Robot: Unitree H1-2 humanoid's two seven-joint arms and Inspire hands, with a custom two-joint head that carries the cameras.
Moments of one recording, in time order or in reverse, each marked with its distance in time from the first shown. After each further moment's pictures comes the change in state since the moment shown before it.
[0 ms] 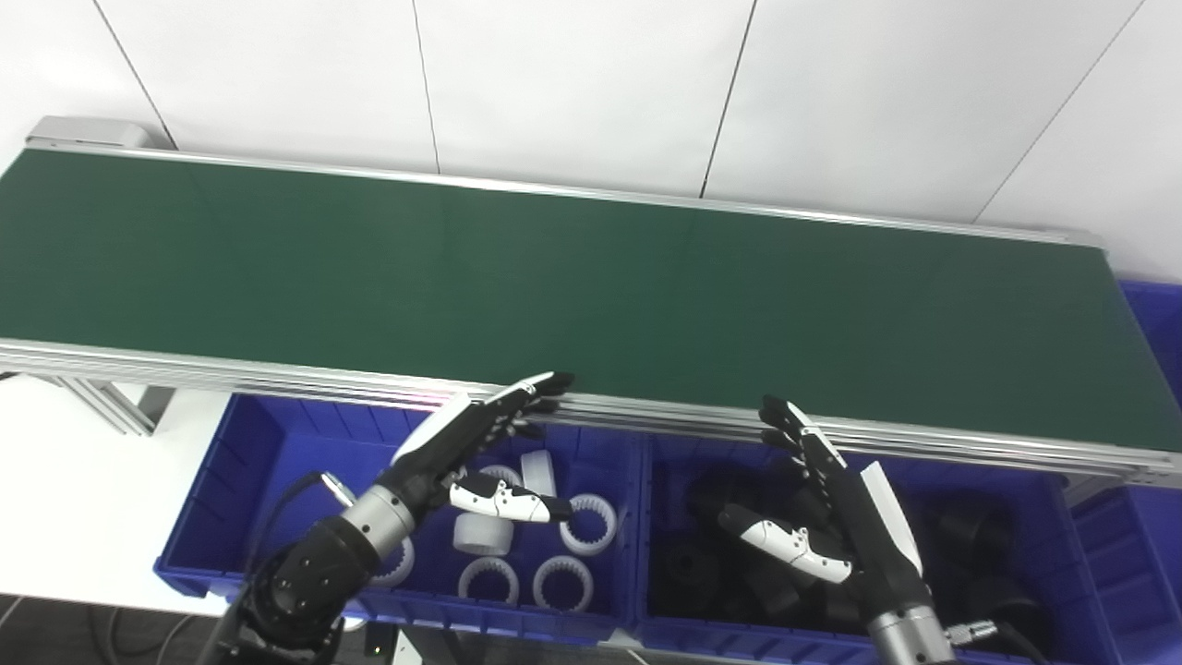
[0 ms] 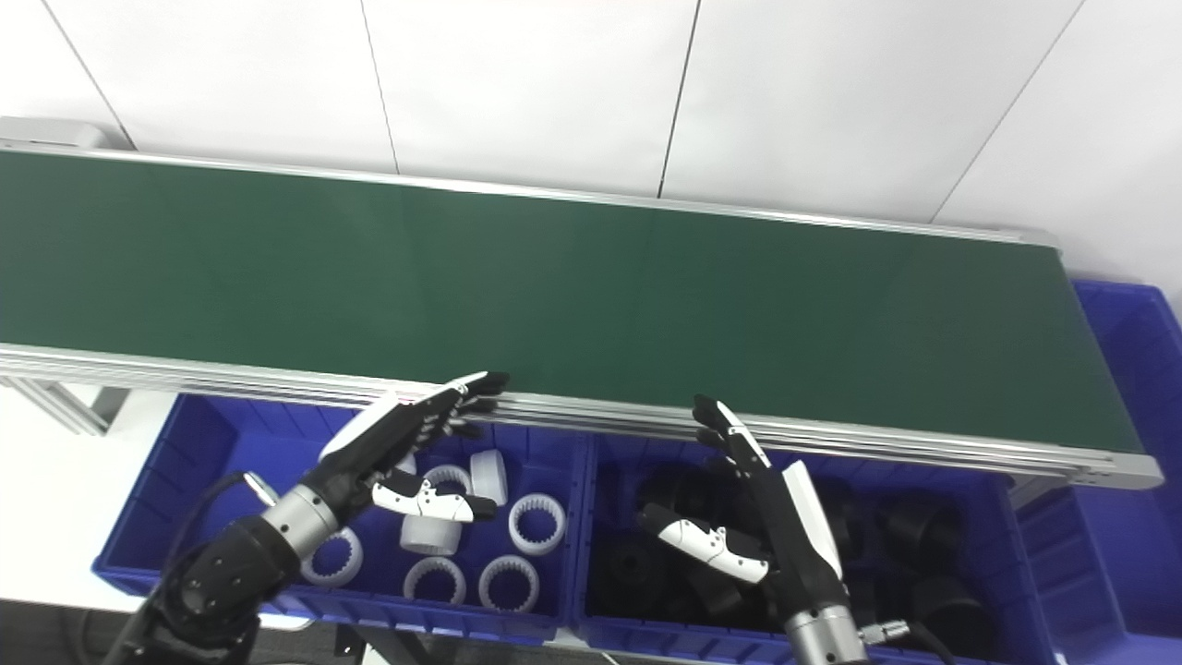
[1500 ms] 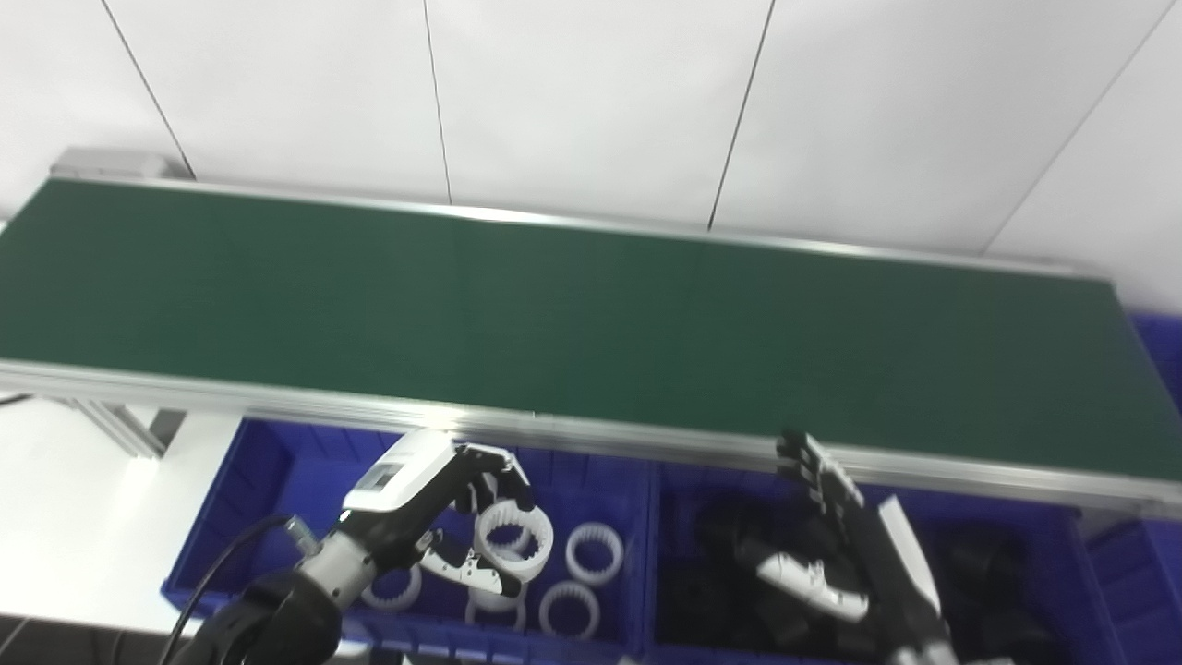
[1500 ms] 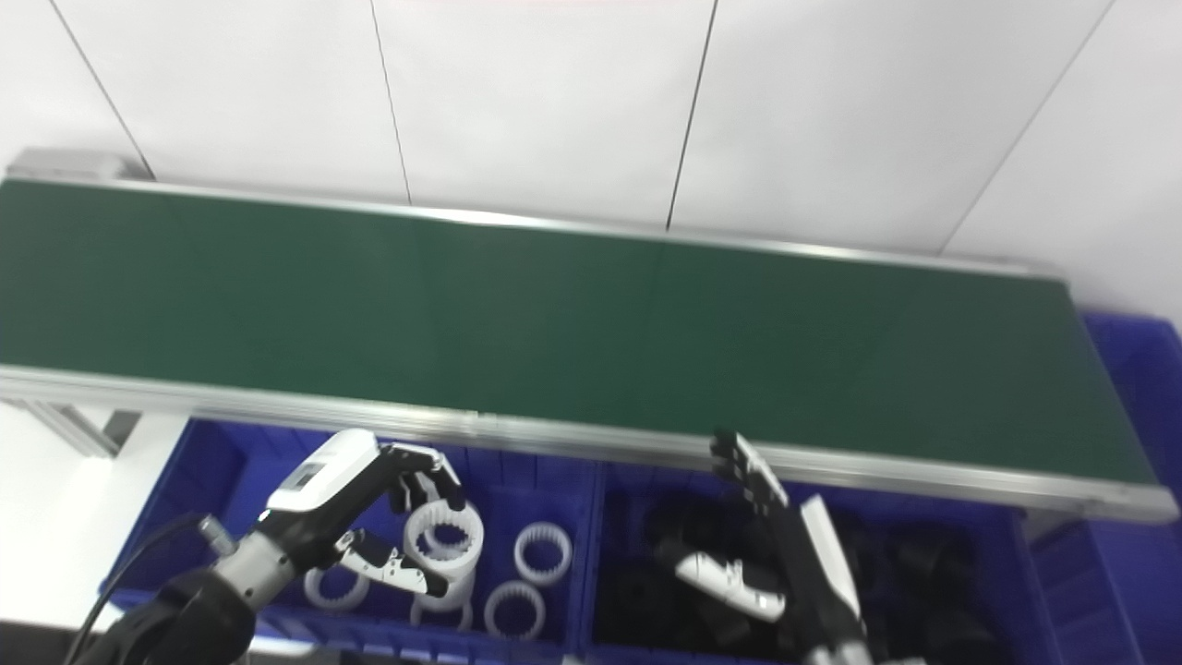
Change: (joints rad) left arm 0.061 0.169 -0.117 -0.229 0.572 -0.011 0.115; right arm -0.009 -0.012 -0.019 0.033 0.008 -0.045 -0.021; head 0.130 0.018
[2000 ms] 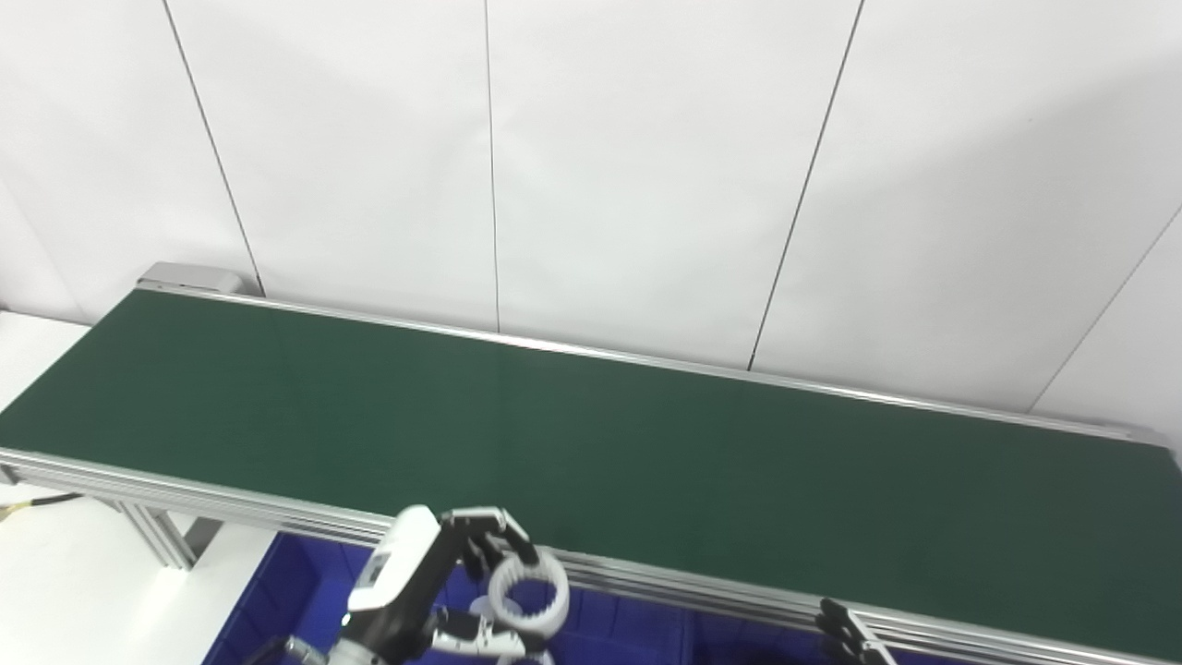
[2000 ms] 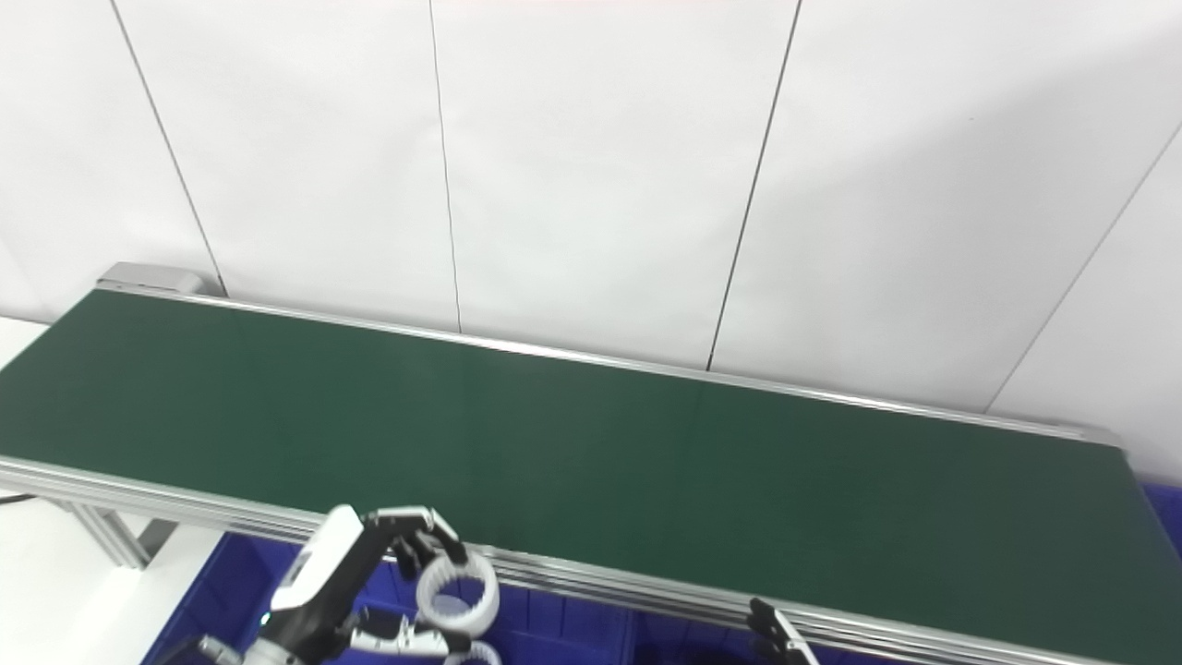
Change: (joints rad) left arm 0.000 -0.095 0.097 0.131 -0.122 -0.142 0.302; right arm 0.027 0.000 0.002 0.070 0.001 -0.102 -0.019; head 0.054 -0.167
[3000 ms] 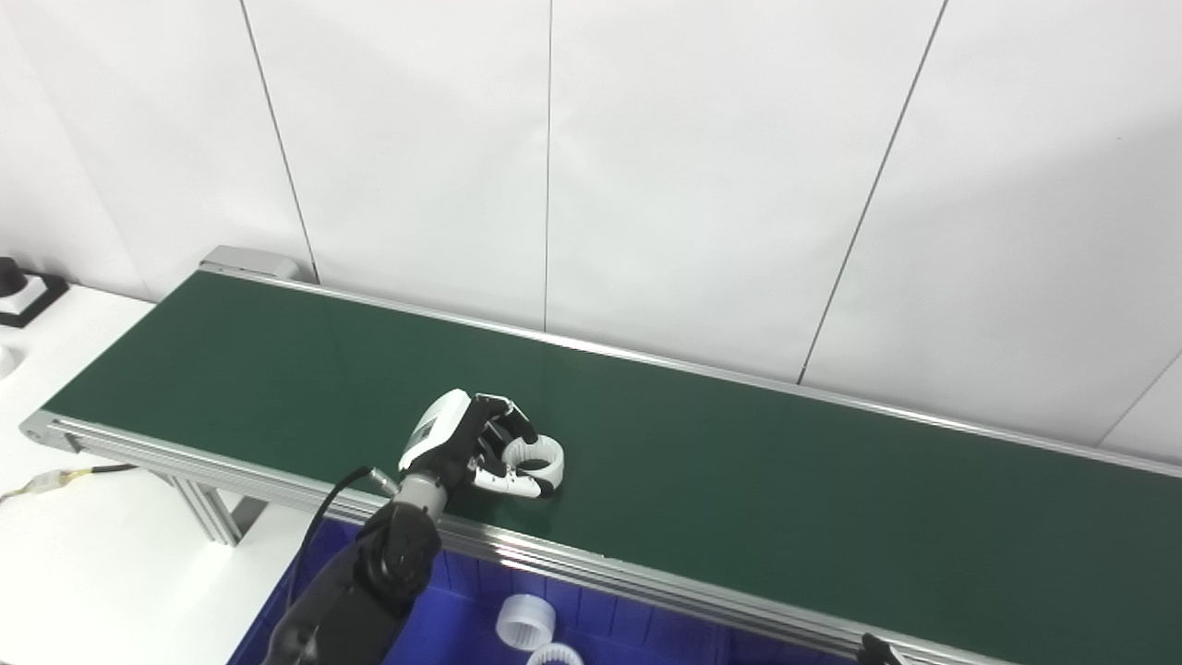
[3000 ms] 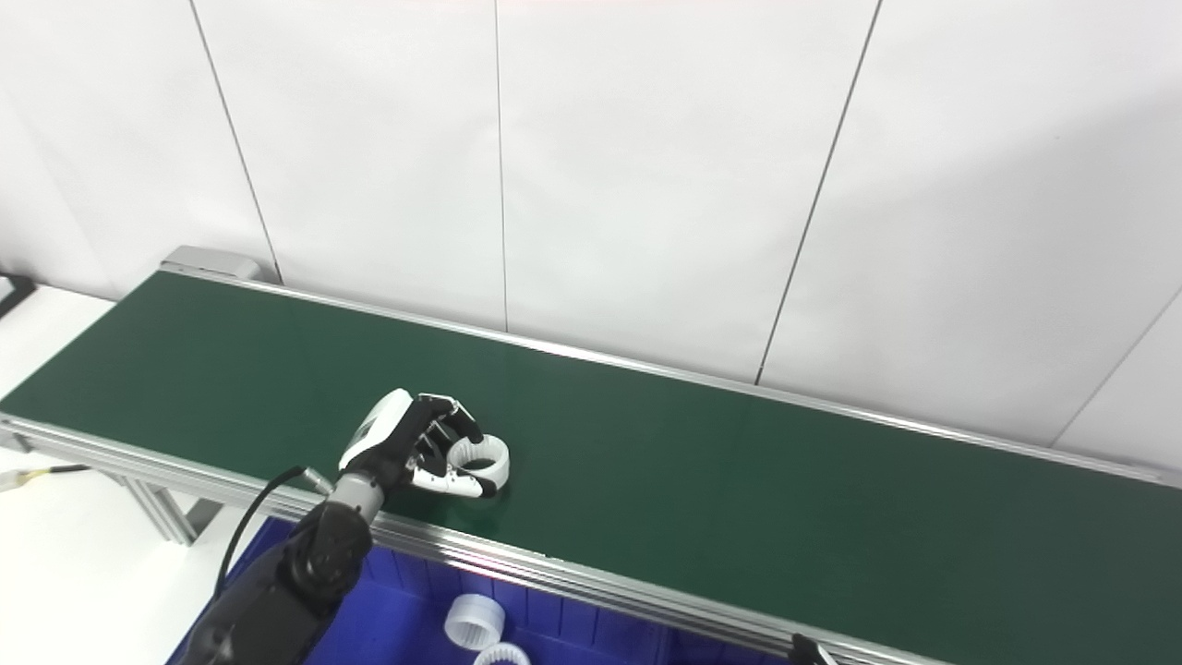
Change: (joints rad) left arm -0.403 -0.004 0.079 0.489 -0.087 0.157 0.159; right arm -0.035 -0.027 -0.004 0.117 0.056 -0.061 -0.001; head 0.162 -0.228
